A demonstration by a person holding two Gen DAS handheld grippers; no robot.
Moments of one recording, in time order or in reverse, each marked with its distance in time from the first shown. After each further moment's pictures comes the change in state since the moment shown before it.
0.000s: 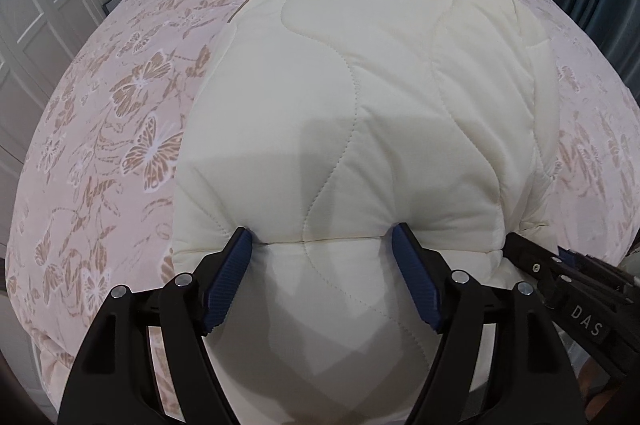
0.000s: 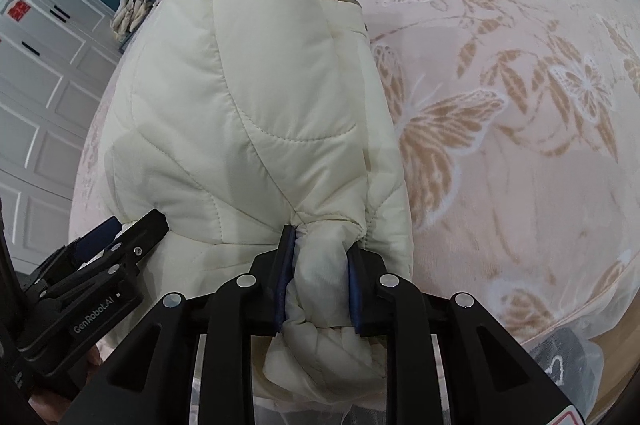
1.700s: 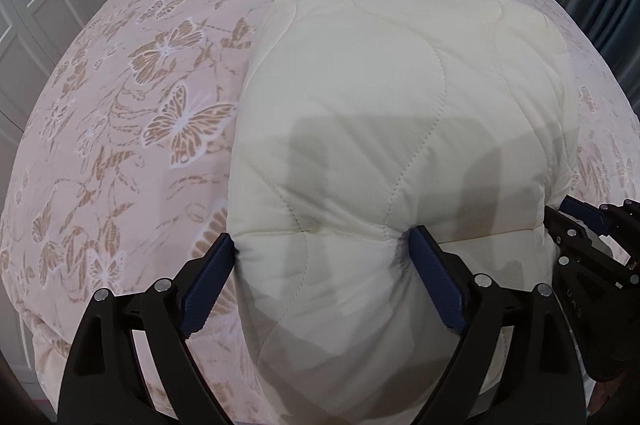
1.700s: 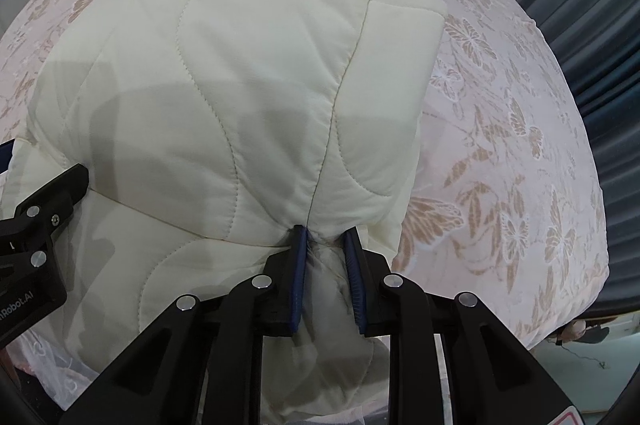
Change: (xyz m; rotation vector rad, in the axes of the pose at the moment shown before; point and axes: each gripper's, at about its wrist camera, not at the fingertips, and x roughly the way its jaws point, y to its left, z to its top) left arm 0.007 0.047 -0.006 -0.094 0.045 -0.021; right arm 0.017 0.091 0.012 -0.484 0.059 -0.478
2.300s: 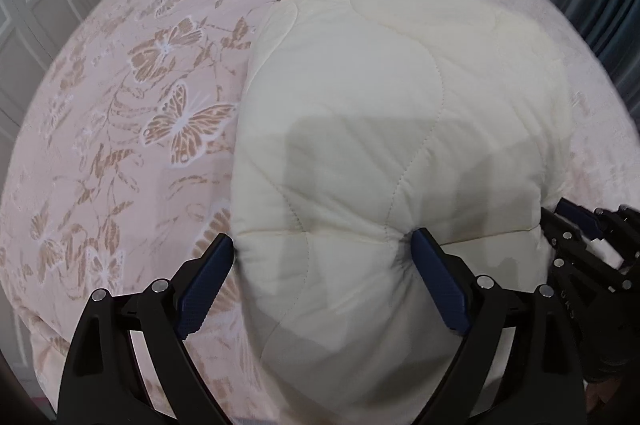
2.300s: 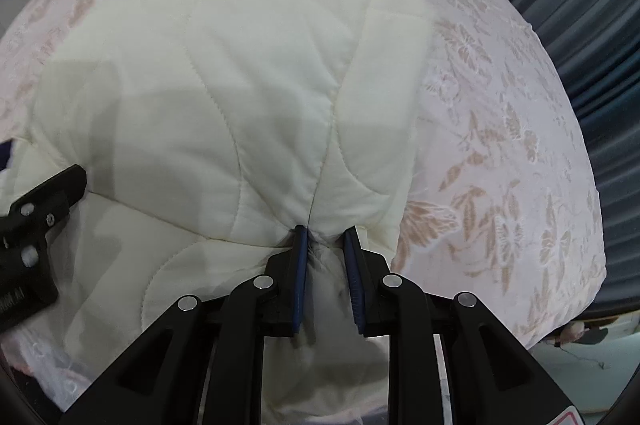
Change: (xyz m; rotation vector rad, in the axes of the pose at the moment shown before) left arm -0.010 0.014 0.004 -0.038 0.012 -0.055; right arm -0.015 -0.005 -0.001 0.008 -0.034 0.001
